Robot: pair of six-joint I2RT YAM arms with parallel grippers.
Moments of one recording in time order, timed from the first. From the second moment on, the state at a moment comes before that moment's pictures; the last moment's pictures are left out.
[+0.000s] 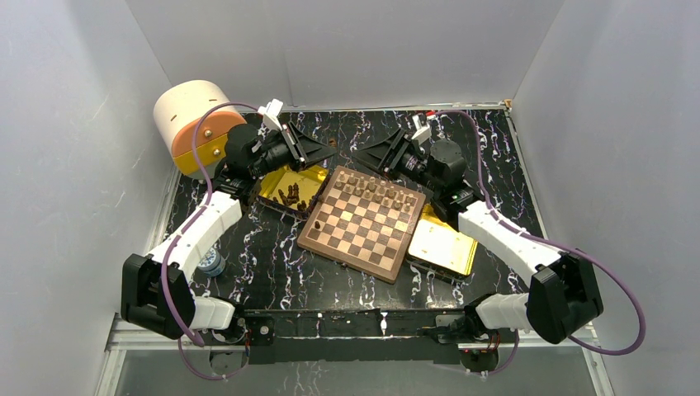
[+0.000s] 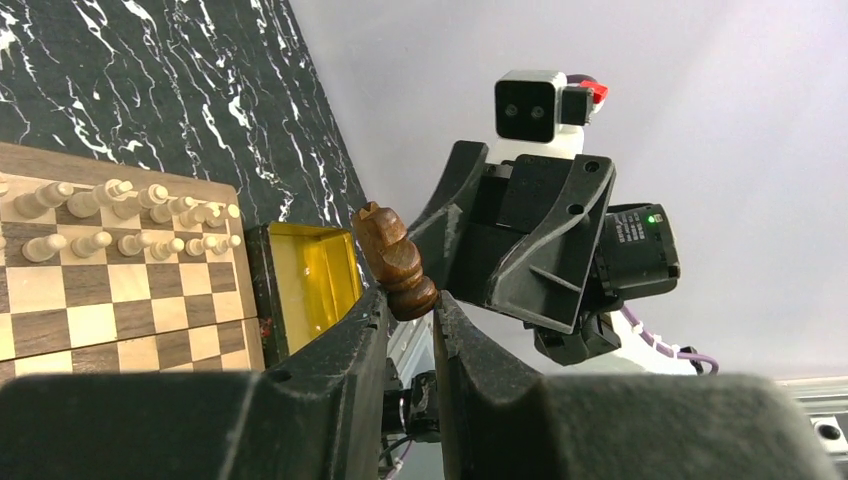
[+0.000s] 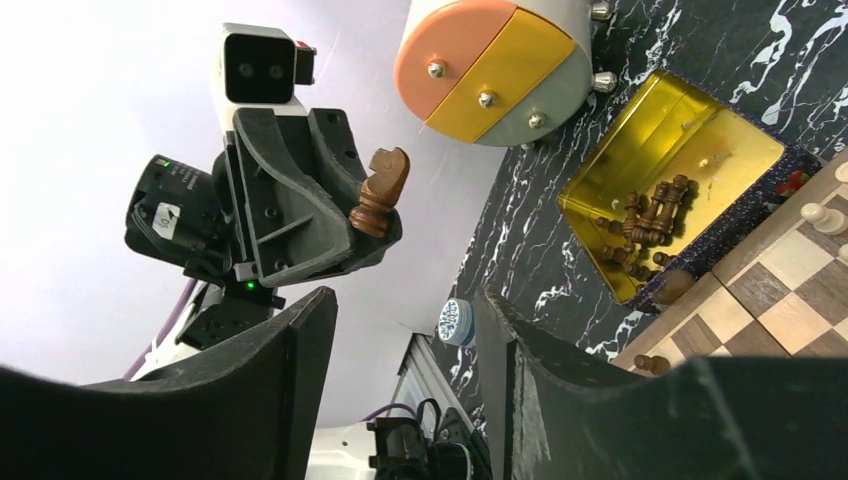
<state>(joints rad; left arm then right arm) -0.34 1.33 1.02 0.22 0.68 -1.06 0.55 1.29 0.90 0.40 -0.41 1.12</state>
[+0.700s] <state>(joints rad) -0.34 1.38 1.11 -0.30 0.49 -0.46 0.55 1.16 0.90 -0.03 -0.33 0.77</state>
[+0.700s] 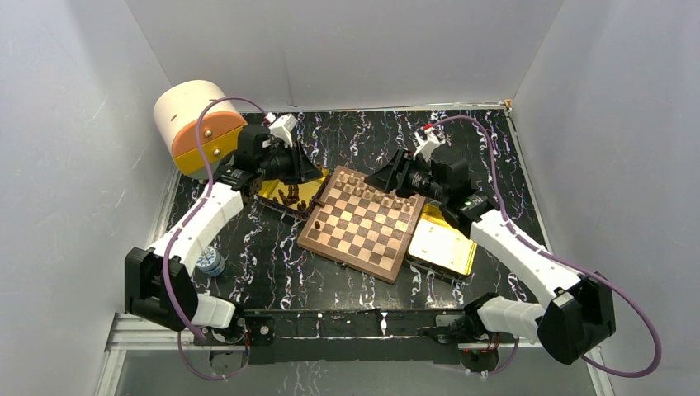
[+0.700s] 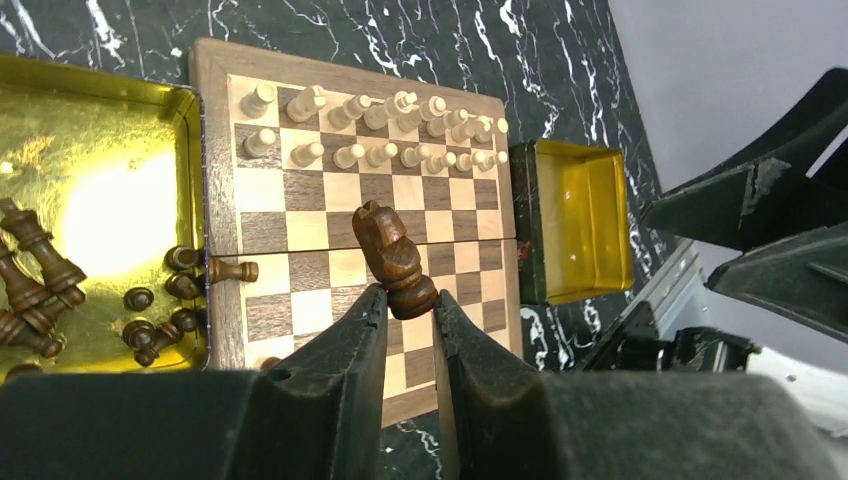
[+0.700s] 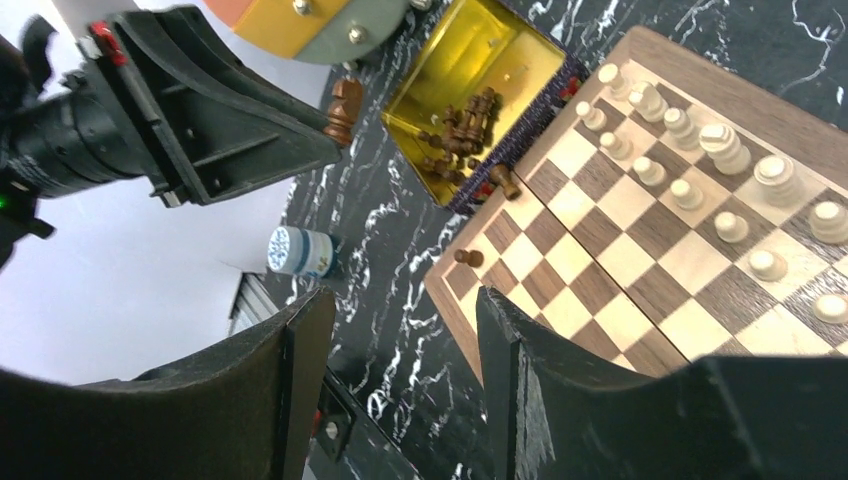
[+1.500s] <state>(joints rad) -0.65 1.30 0.99 -0.24 0.63 0.15 0.49 1.30 1.23 -0.48 -0.68 0.59</state>
